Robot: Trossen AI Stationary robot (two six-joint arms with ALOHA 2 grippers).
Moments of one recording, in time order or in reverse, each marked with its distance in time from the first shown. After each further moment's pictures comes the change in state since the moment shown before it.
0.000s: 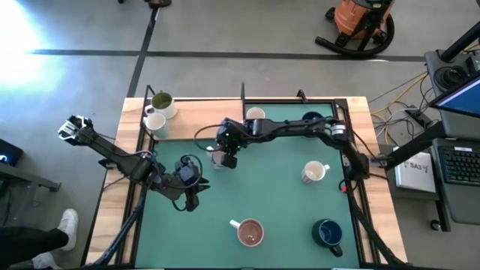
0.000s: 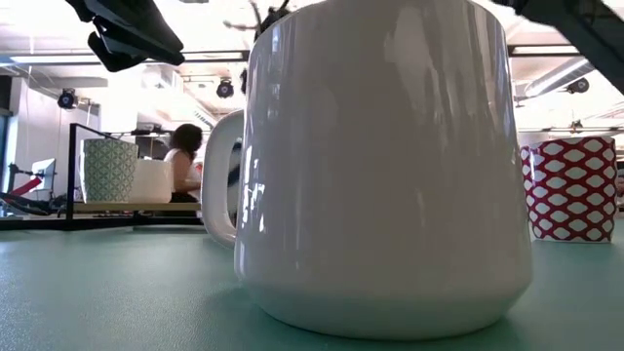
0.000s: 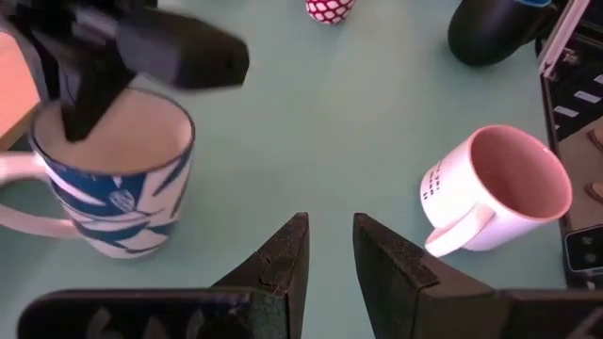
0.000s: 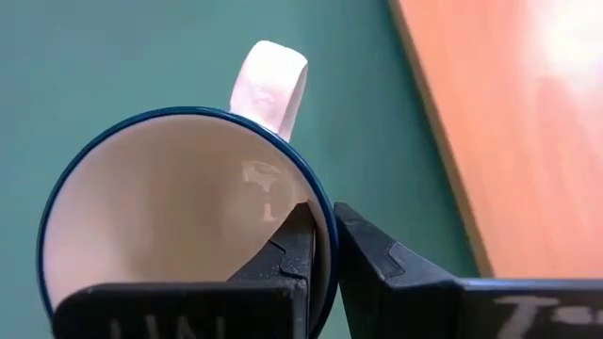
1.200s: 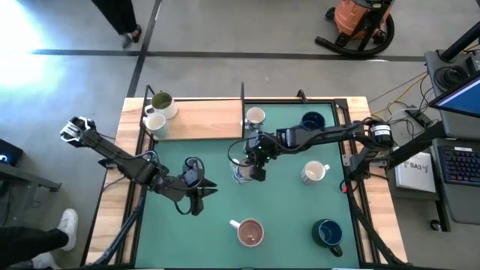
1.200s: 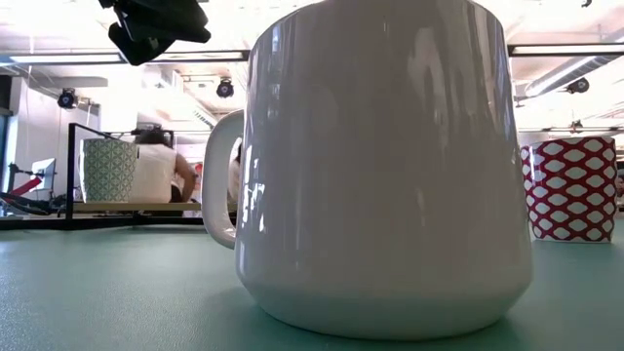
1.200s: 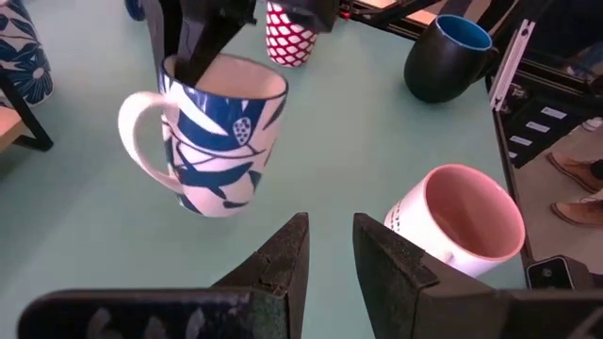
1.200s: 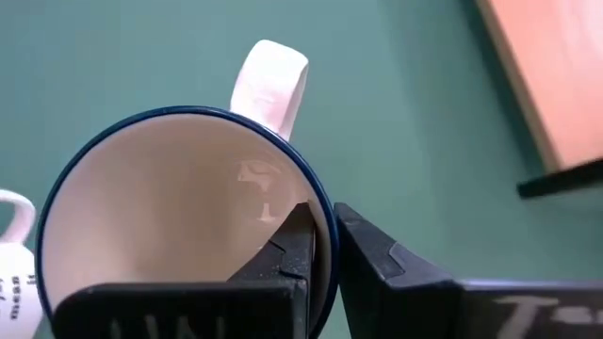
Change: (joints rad) left arm 0.000 0.057 0.000 0.197 0.001 0.084; right arm 0.106 -0.441 -0.522 0.109 -0.033 0.092
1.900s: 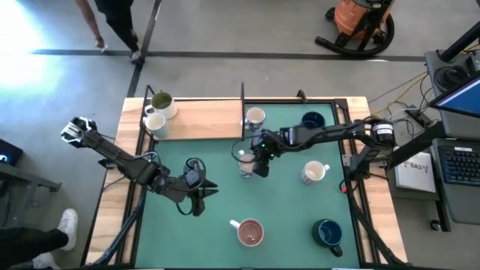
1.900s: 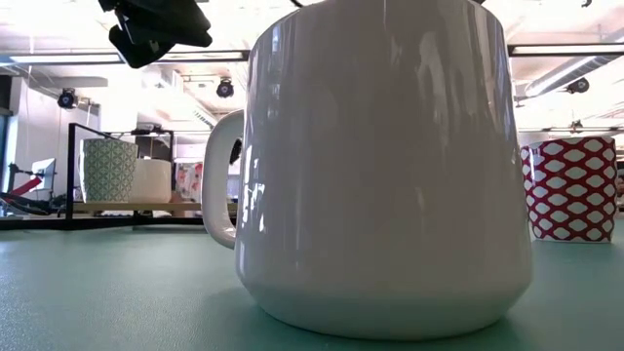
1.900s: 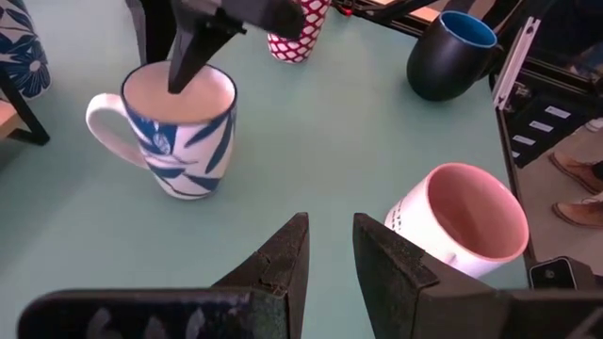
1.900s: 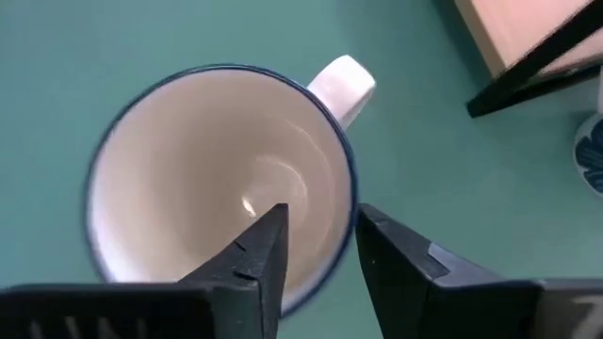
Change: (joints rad) left arm 0.000 0.018 0.000 0.009 -0.001 -0.013; right arm -0.049 -0.012 -0.117 0.008 0.061 0.071
